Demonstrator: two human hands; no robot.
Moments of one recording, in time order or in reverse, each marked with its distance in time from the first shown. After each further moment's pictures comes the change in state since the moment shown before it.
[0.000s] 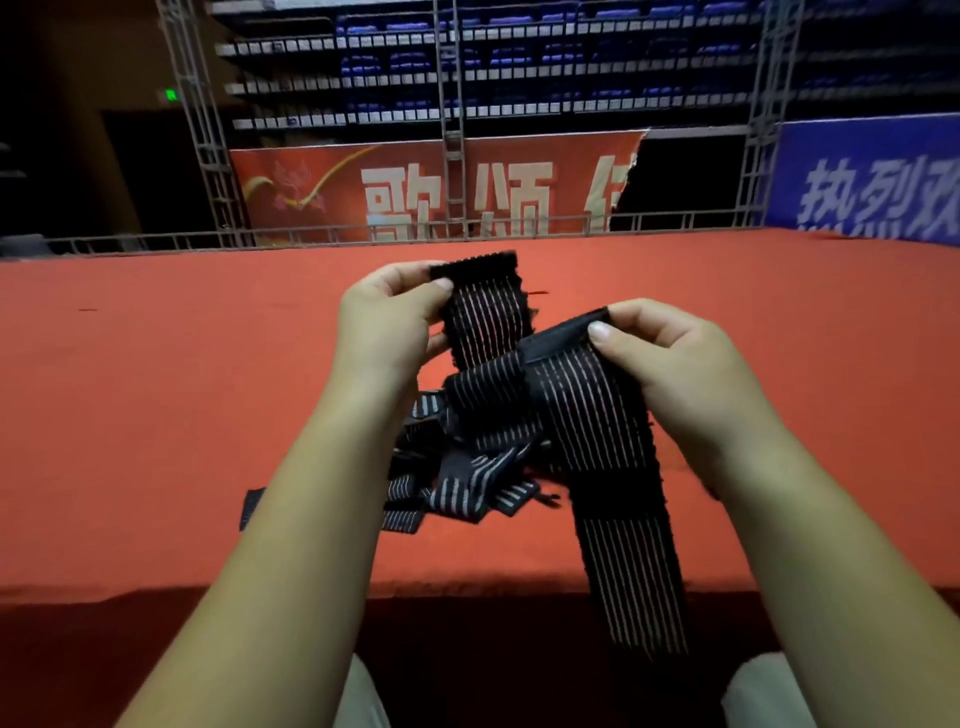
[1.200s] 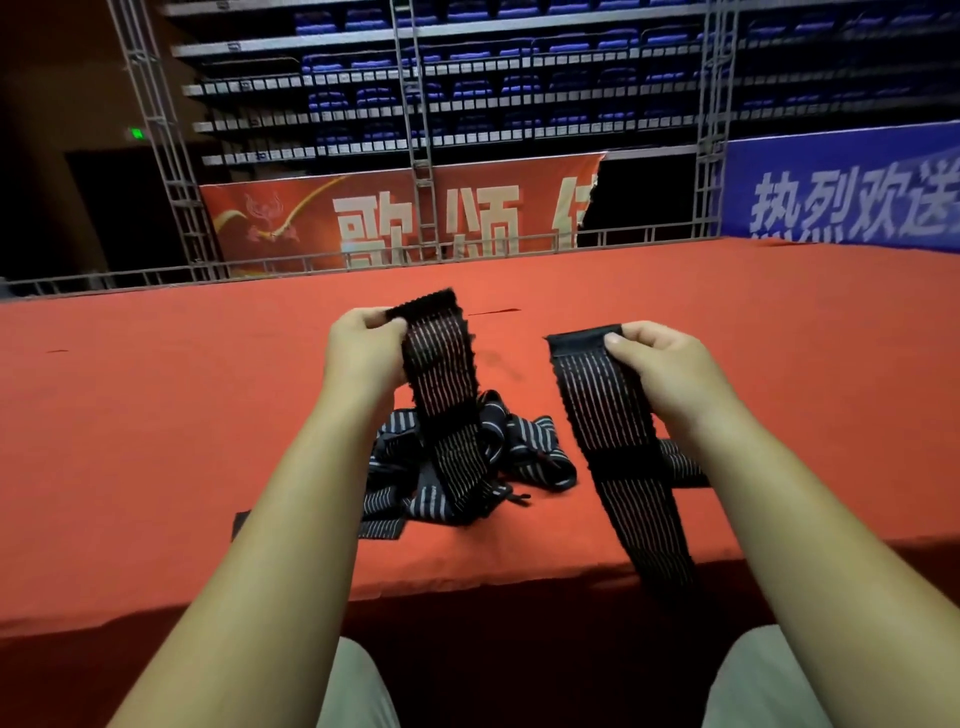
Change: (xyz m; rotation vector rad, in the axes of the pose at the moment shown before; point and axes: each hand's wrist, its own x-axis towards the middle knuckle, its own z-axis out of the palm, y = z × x) left_hand 0.017 -0.007 0.001 0.173 0.071 -0.076; right_hand 0.006 0.014 -0.056 -0.046 0.128 0.162
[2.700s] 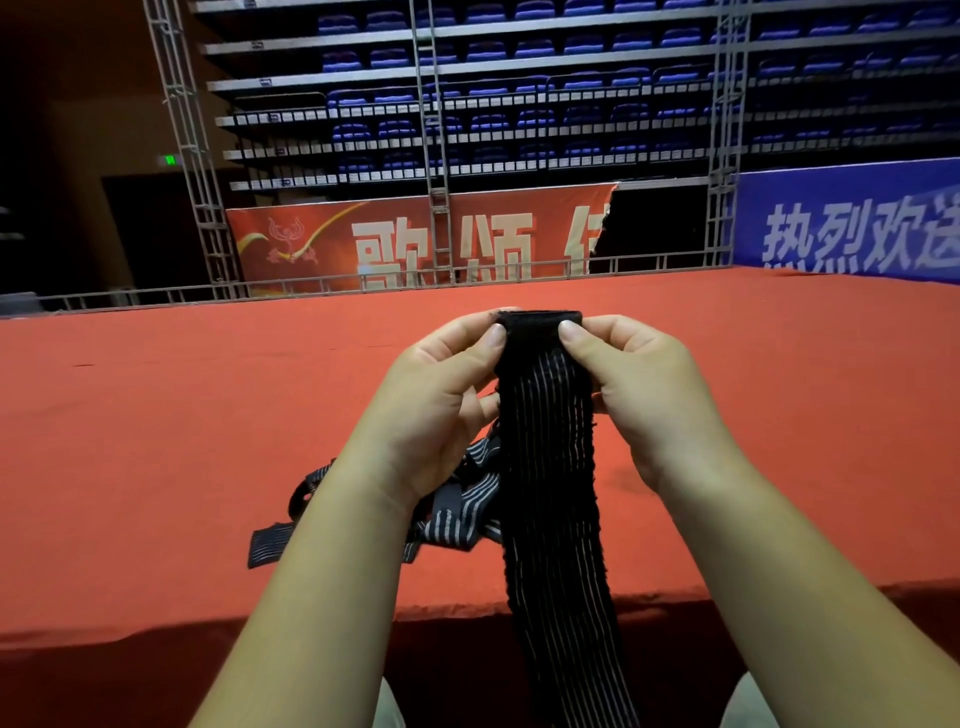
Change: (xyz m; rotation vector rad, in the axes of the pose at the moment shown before) left_hand -0.100 0.044 -0.001 -0.452 -0.620 0.042; right_hand -0.052 -0.069 0.060 0.158 0.009 -0.126
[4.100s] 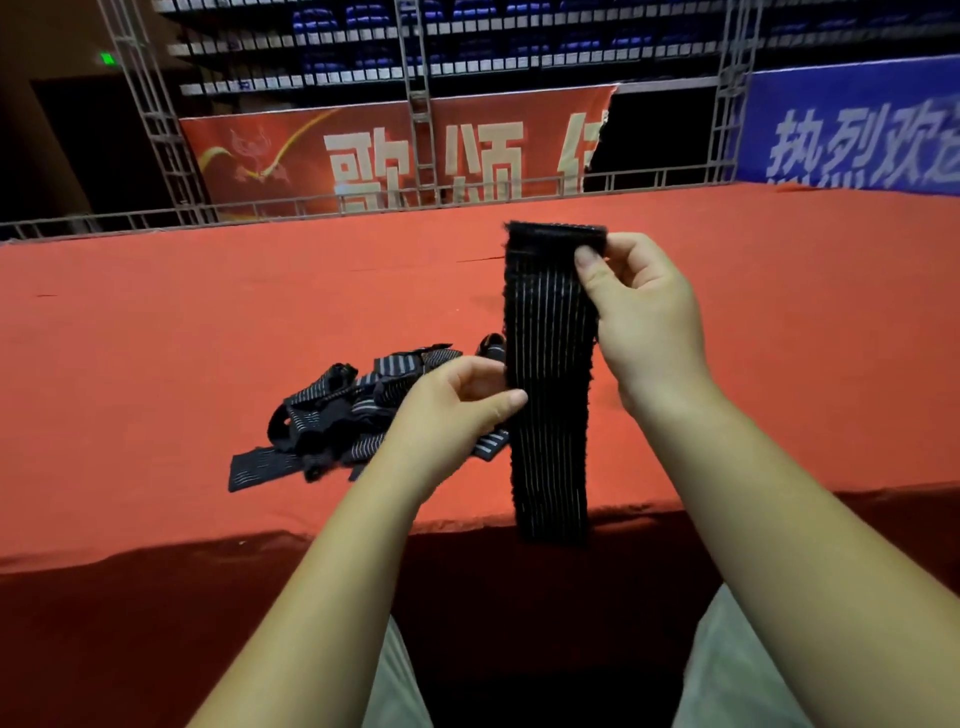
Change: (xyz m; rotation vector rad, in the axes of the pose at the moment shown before) left_hand -0.013 -0.122 -0.050 0.640 0.142 -0.198; right_hand 0.022 0.072 -0.006 -0.045 0.165 -0.156
